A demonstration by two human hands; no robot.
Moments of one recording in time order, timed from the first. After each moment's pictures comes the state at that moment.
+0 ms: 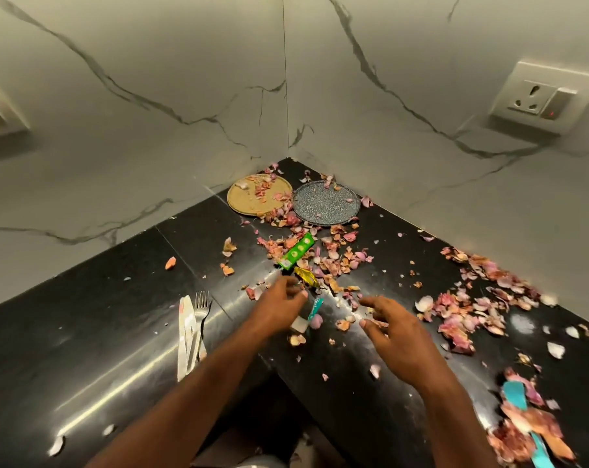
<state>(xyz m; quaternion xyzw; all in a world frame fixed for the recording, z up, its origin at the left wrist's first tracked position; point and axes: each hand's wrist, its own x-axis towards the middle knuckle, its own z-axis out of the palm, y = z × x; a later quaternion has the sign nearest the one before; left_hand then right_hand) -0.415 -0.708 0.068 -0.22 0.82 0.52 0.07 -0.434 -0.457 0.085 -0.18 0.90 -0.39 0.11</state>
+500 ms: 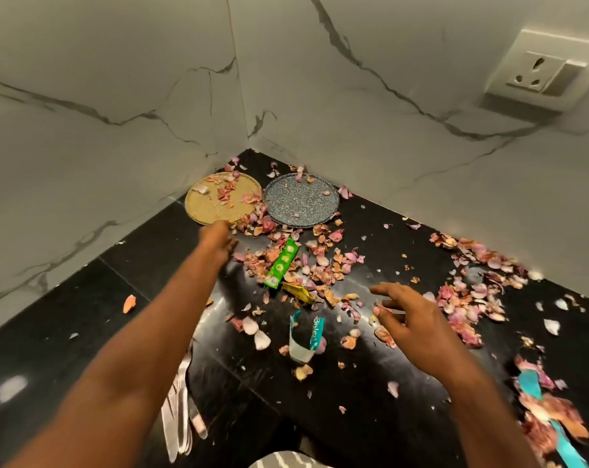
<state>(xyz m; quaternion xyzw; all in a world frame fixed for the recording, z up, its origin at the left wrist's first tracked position) -0.622 -0.867 0.051 -0.43 0.54 0.72 -0.04 -0.479 -0.479 0.090 -0.10 0.91 -0.40 0.09</state>
